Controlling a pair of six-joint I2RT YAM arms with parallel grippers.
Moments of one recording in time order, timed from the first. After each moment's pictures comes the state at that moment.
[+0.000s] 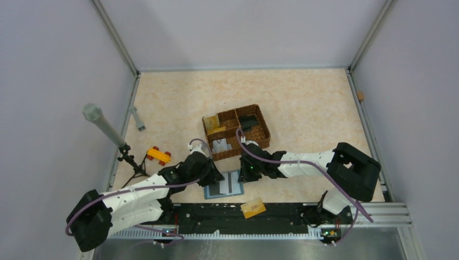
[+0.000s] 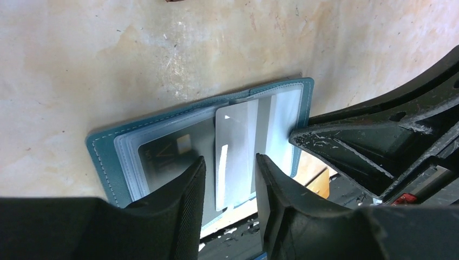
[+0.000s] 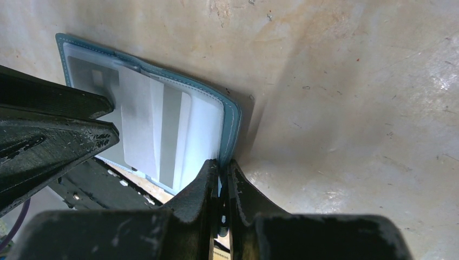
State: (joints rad) left arm -0.83 0.92 0.31 -0.20 0.01 -1.07; right arm 1.05 1.57 0.73 -0.11 -0.05 0.84
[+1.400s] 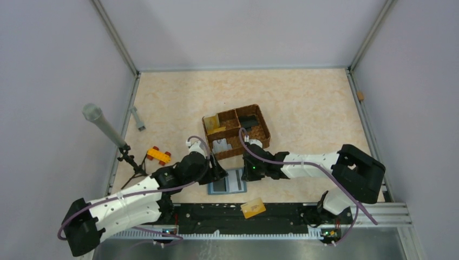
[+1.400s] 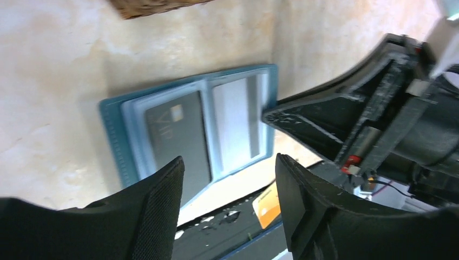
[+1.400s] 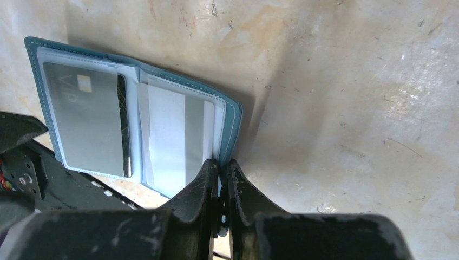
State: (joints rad) left arm -0.91 0.81 0.40 -0.28 -0.07 -1.06; right arm 1.05 1.53 0.71 -0.15 0.04 0.84
